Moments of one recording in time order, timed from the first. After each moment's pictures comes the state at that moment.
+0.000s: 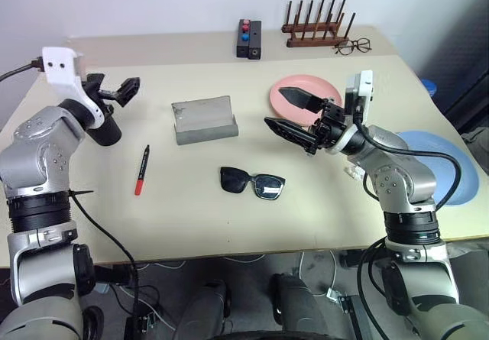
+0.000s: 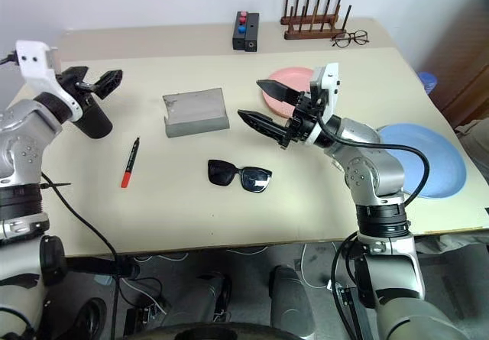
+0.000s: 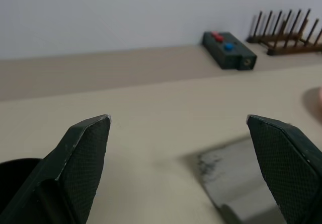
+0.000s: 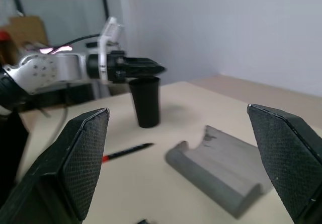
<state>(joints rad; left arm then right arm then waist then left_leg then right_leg) -0.68 0.67 0.32 0.10 -0.45 0.74 -0.37 -0.60 -0.41 -0.08 -0.05 0.66 0.44 0.95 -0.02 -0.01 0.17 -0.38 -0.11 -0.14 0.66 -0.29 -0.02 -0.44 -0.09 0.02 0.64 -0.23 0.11</state>
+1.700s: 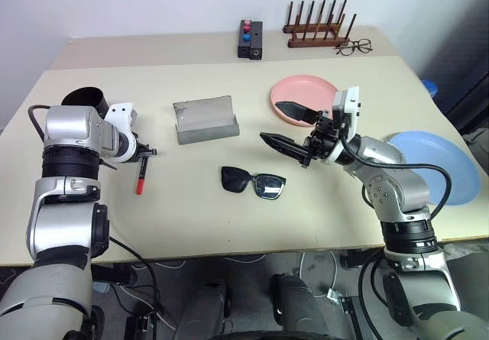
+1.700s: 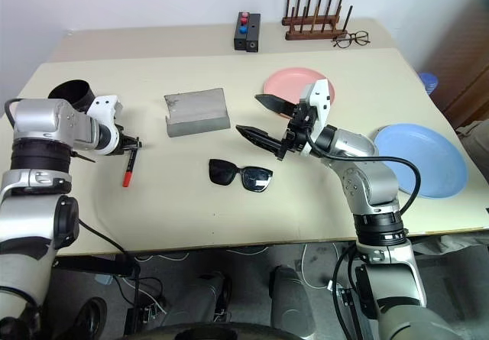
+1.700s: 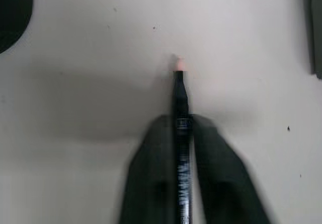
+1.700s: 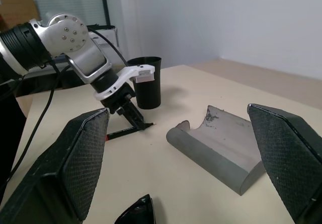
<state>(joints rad) -1.00 0.62 0.07 0.59 -0.26 1.40 -0.32 -0.54 -0.41 -0.02 -0.06 0.57 0.37 0.93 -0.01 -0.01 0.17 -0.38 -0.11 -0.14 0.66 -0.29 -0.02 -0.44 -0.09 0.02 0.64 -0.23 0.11</state>
